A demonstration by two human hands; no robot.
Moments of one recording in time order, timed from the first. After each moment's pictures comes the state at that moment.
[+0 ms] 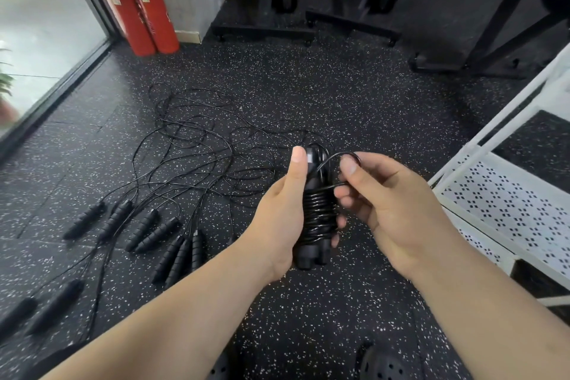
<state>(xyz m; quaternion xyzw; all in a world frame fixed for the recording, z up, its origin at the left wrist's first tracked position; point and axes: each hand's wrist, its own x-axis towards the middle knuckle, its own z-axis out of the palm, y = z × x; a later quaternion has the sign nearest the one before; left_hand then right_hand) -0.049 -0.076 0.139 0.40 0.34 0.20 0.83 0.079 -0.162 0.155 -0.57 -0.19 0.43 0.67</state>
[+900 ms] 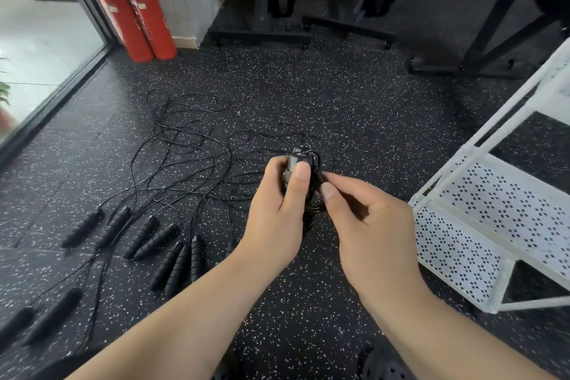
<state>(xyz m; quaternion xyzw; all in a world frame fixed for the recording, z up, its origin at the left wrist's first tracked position) -0.051 -0.066 0.125 0.68 0.36 0.33 0.55 0.035 -0.170 0.154 -0.71 -0.32 0.21 0.59</state>
